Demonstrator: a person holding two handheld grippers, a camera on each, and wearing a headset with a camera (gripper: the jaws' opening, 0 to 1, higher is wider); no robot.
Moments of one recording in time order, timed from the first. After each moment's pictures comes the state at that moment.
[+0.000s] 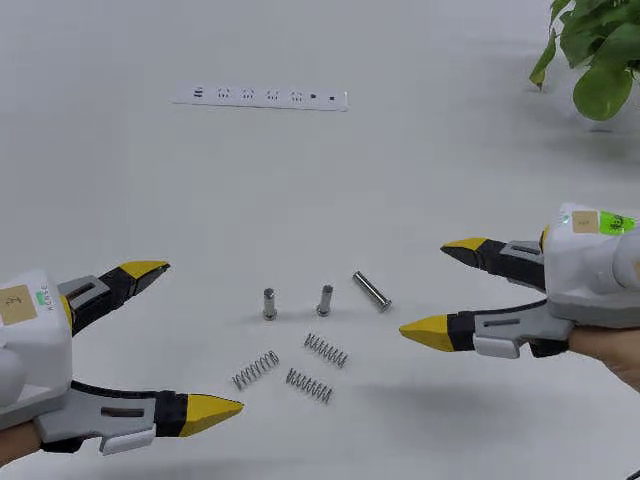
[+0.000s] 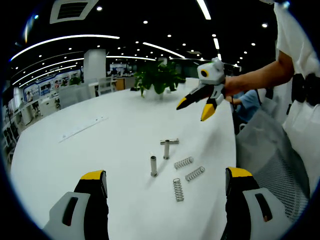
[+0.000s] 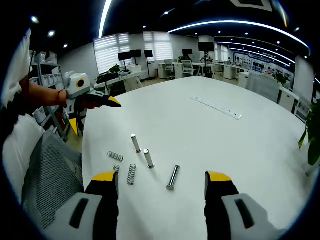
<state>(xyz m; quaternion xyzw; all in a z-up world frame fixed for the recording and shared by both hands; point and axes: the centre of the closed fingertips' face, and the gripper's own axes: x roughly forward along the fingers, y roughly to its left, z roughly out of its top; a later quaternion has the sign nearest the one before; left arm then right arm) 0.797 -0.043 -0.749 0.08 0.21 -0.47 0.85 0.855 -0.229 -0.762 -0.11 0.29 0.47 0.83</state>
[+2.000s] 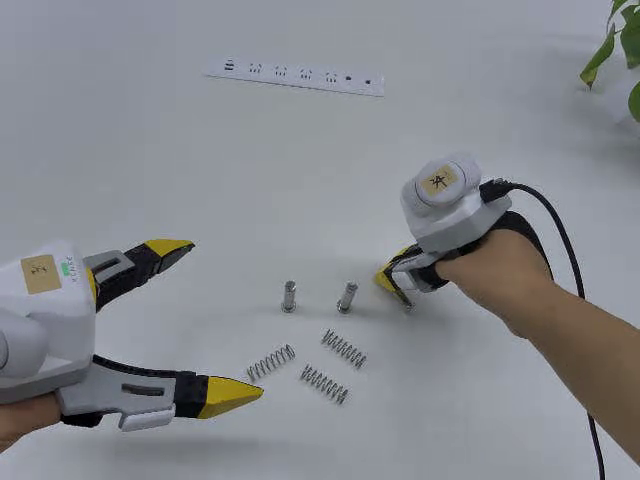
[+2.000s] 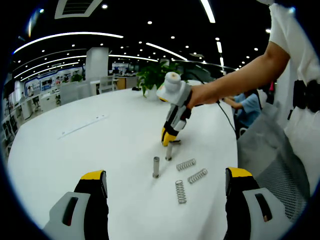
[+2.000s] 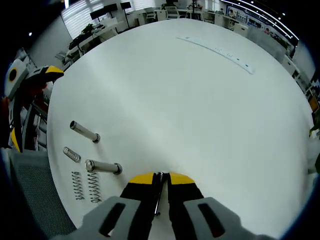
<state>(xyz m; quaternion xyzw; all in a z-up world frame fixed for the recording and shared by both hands) 0.807 -0.042 -0.755 0.06 0.22 -0.47 0.85 0.908 -0.192 -0.865 -0.18 0.51 0.38 0.75</state>
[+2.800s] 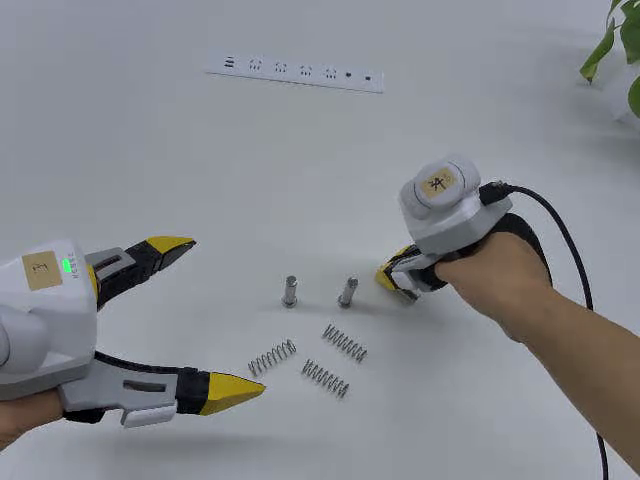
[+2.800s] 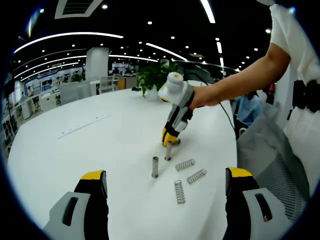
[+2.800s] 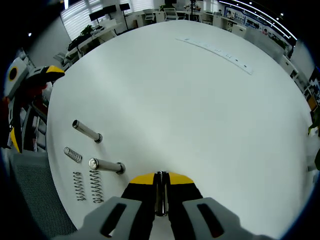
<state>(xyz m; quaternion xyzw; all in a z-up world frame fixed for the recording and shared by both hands) 0.806 -0.042 -0.754 0.06 0.22 -0.47 0.85 0.903 -0.192 -0.862 -0.18 0.50 0.37 0.76</state>
